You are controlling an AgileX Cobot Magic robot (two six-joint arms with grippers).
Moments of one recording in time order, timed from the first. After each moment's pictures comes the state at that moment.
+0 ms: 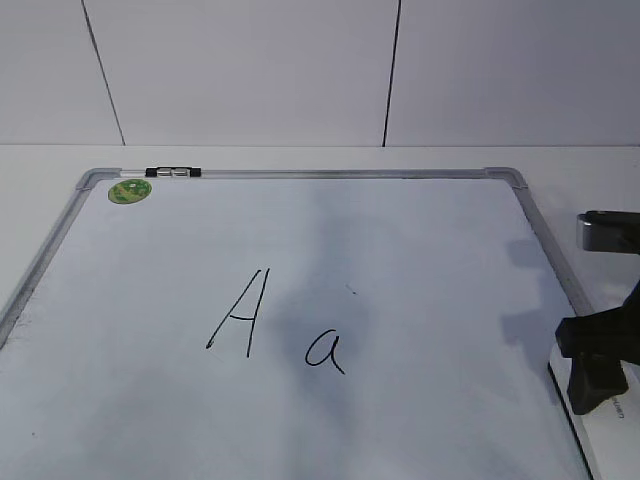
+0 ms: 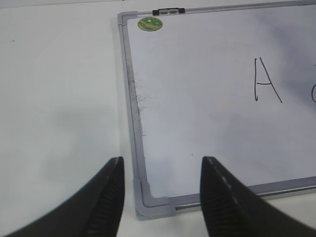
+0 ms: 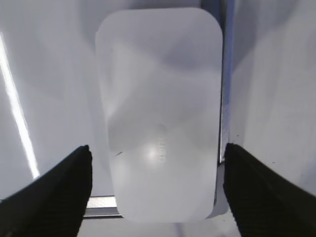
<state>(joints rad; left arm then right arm) -0.11 0.01 -0.51 -0.07 1.11 -0.01 0.24 1.46 -0.81 0.02 0.98 0.28</state>
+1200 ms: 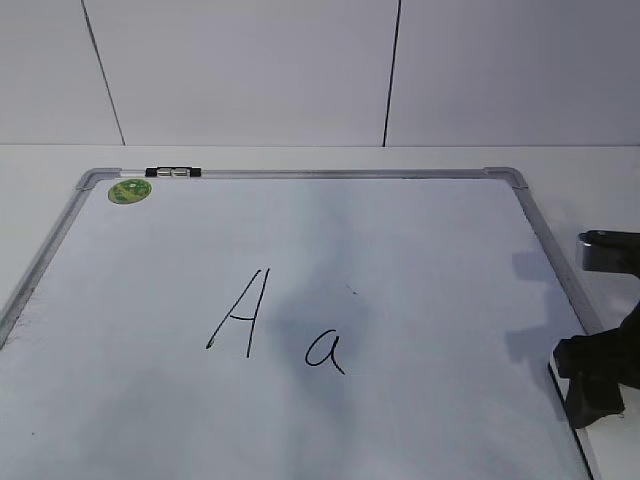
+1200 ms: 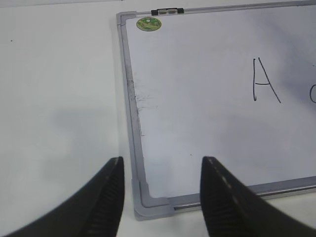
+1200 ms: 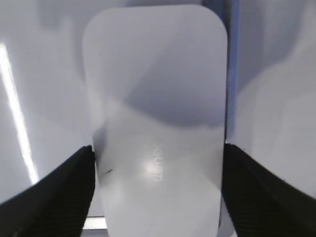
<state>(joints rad) -0.11 0.01 -0.51 -0.08 1.11 -0.01 0.24 1.46 -0.73 0.02 0.86 0.29</state>
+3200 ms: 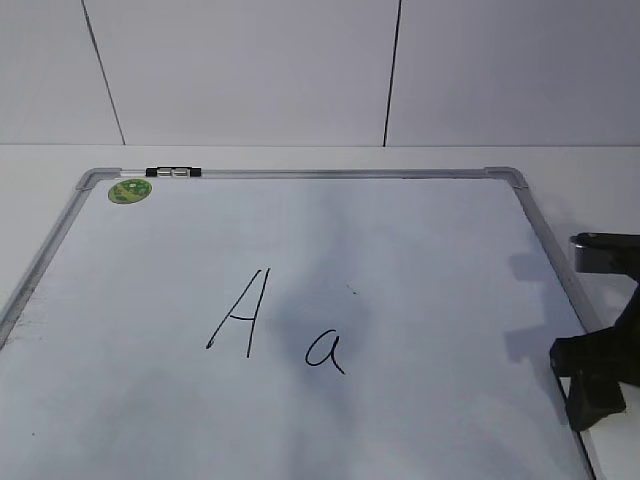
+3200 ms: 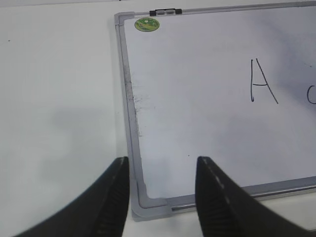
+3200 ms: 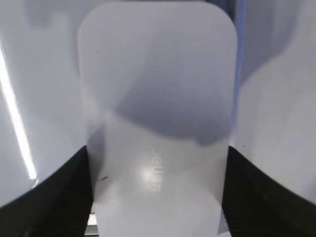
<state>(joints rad) -0.11 0.01 -0.51 -0.08 1.11 -0.01 0.24 1.50 -0.76 0.02 0.91 0.29</state>
